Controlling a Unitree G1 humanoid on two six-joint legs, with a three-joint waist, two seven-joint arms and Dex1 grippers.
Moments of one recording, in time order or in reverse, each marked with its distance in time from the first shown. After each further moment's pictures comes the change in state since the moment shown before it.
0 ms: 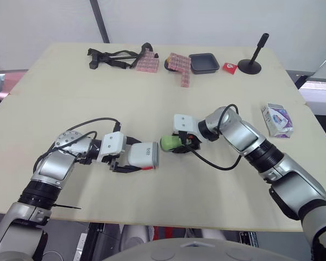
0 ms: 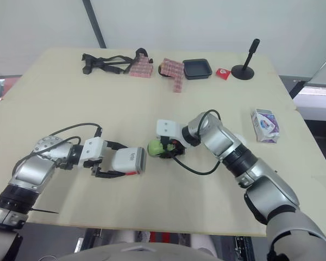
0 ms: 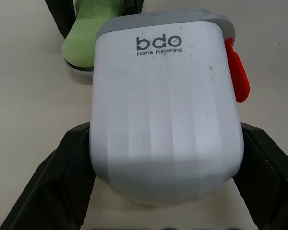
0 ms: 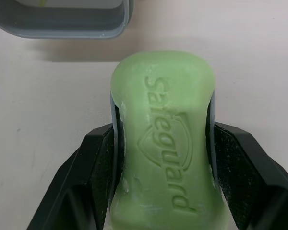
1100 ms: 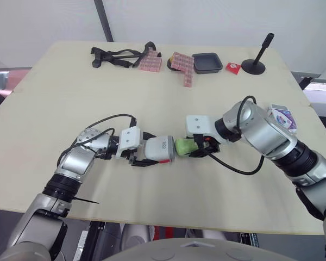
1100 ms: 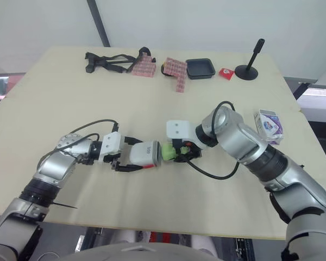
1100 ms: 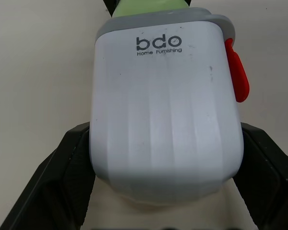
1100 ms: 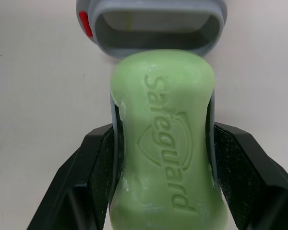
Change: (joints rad) left arm -0.089 -0.138 -0.078 0.041 0.037 0.030 0.092; right arm -0.006 -0.215 0.003 -0.357 0.025 0.245 0.122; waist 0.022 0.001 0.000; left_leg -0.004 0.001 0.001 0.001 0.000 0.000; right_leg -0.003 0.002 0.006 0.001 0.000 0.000
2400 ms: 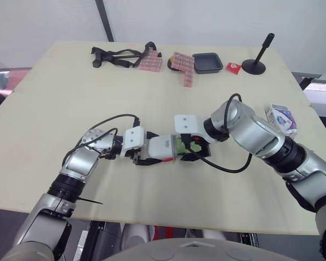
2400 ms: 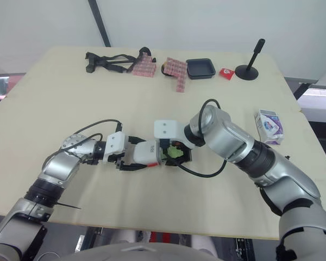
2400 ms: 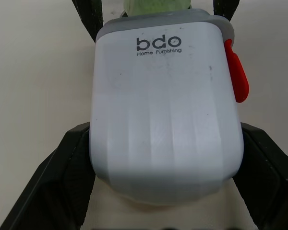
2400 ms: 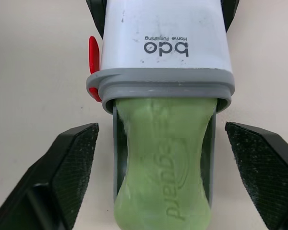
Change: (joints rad) left arm -0.001 -0.035 -0.005 -0.001 0.026 0.012 0.036; right arm -0.082 0.062 0.075 -0.034 0.003 0.136 -0.062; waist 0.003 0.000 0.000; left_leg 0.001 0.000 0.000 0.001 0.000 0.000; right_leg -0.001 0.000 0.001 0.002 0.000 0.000
